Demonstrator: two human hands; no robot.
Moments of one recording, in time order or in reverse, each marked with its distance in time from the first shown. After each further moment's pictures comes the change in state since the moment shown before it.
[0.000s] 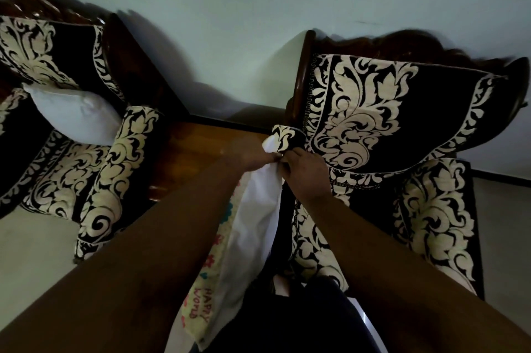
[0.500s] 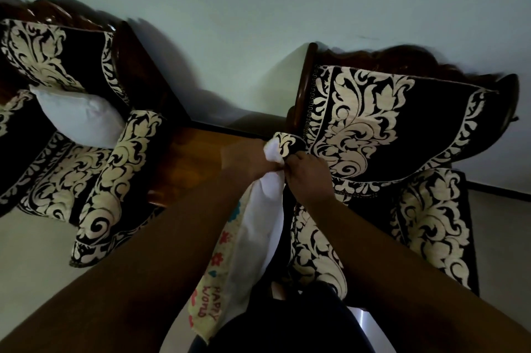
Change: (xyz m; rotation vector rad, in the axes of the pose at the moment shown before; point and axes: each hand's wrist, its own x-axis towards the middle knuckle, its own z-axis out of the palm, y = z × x) left_hand -0.046 0.008 -0.012 0.065 0.262 -0.010; right_hand -0.003 -0.008 -0.014 -0.129 -0.028 -0.018
